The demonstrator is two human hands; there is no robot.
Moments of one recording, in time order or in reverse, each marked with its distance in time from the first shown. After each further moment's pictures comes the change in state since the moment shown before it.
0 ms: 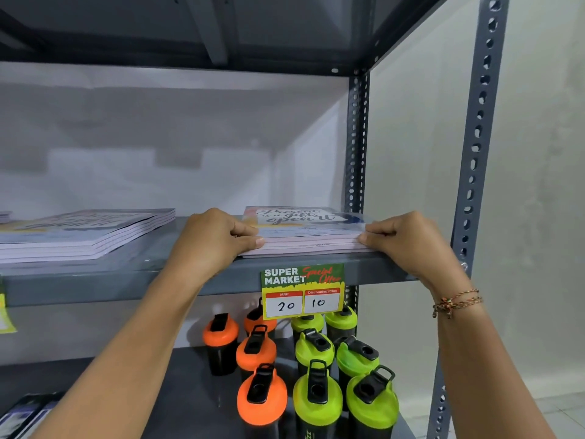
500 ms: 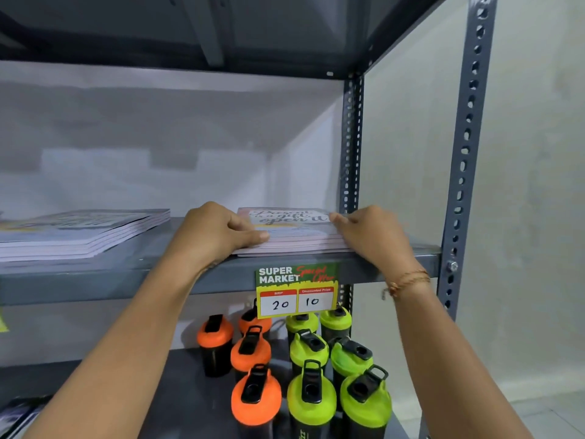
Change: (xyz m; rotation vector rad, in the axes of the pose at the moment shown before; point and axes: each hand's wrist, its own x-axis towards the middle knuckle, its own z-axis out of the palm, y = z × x) left_hand 0.007 0.000 0.001 -0.167 -0.083 -0.087; right_hand 0.019 -0.019 0.029 -0.155 0.012 0.063
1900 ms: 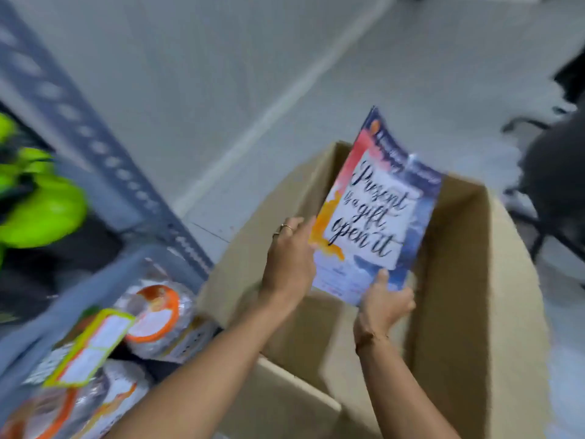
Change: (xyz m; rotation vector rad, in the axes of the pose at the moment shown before) left_hand -0.313 0.001 0.420 -0.180 -0.898 0.529; right_hand -0.416 0.342 0.045 0.212 1.175 1.604
